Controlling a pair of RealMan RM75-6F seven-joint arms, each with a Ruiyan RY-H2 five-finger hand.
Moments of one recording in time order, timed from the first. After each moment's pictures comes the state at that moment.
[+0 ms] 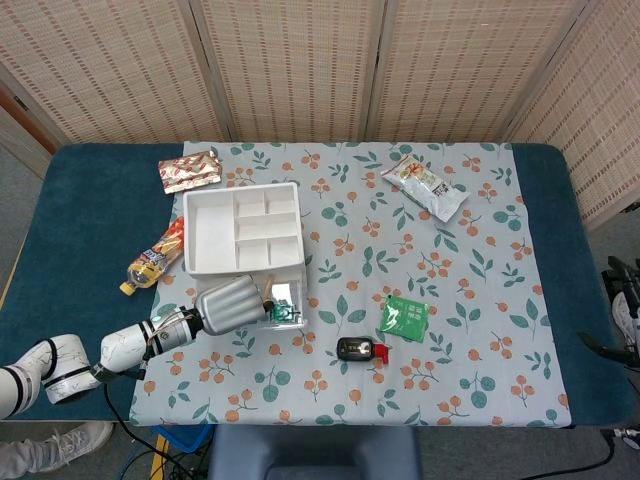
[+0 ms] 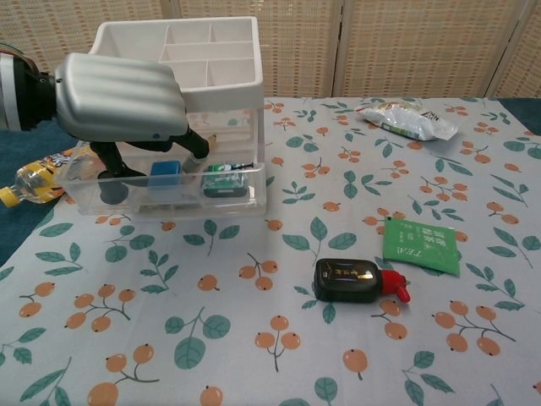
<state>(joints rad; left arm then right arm) -1.02 -1.17 0.02 -1.52 1.83 0.86 0.30 0.05 -0.93 0.12 -1.65 -1.45 1.47 0.20</state>
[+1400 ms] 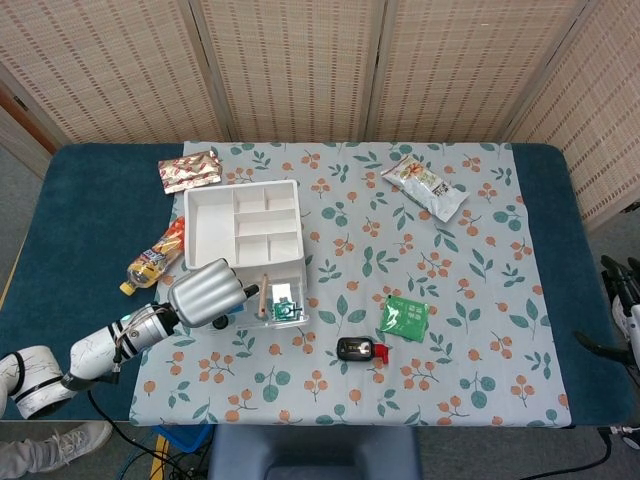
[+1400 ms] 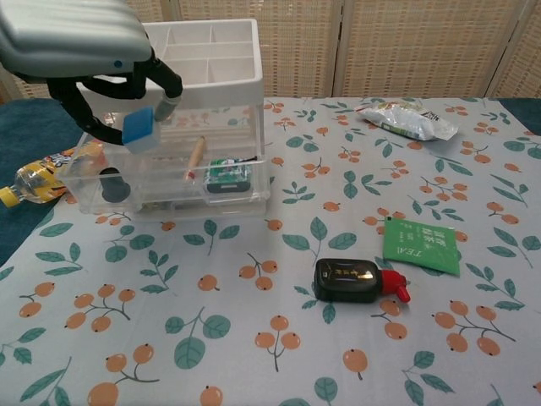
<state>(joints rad) -0.93 -1.06 -0.01 -1.62 1.78 1.00 0.25 0.07 -0.94 0.12 -1.62 -1.46 1.47 0.23</state>
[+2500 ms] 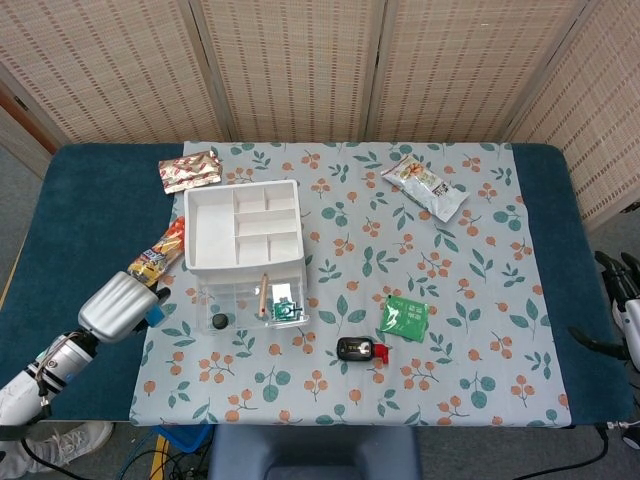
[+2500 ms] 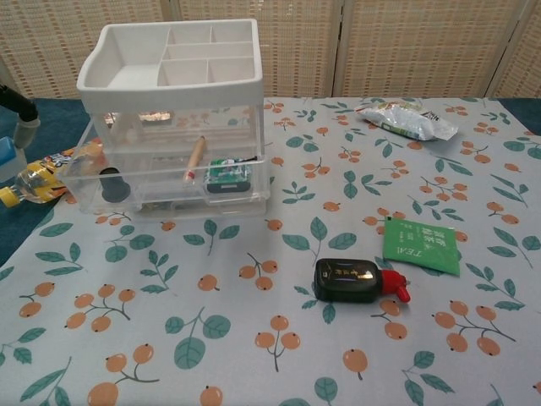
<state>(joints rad) -0.63 -0.97 0.05 -1.64 1.63 1.10 0.25 0.09 -0.95 0.12 -1.61 -1.47 1.46 0.24</state>
